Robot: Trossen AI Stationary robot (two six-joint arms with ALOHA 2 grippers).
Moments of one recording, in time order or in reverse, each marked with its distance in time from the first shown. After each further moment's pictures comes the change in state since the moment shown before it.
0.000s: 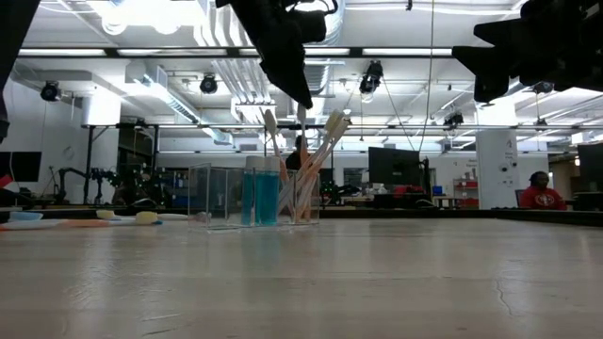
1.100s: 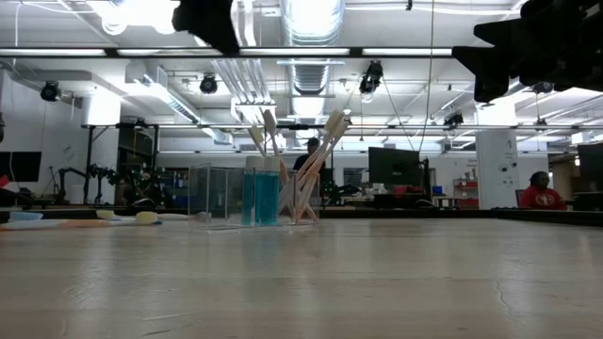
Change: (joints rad) left arm 0.026 -0.464 -0.149 -0.162 -0.358 -0.413; right arm 0.000 0.000 0.000 0.000 0.000 -0.002
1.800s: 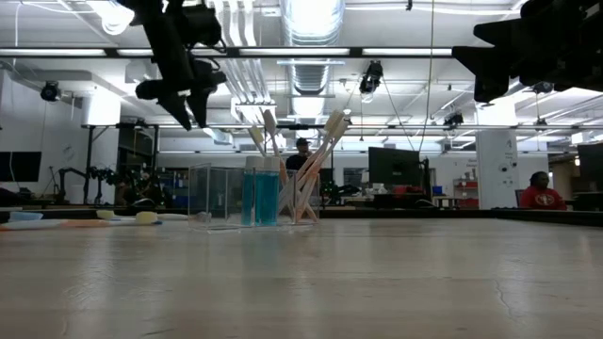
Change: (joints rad) left arm 0.459 0.009 -0.292 0.092 0.156 -0.221; right arm 0.000 0.000 0.000 0.000 0.000 0.000
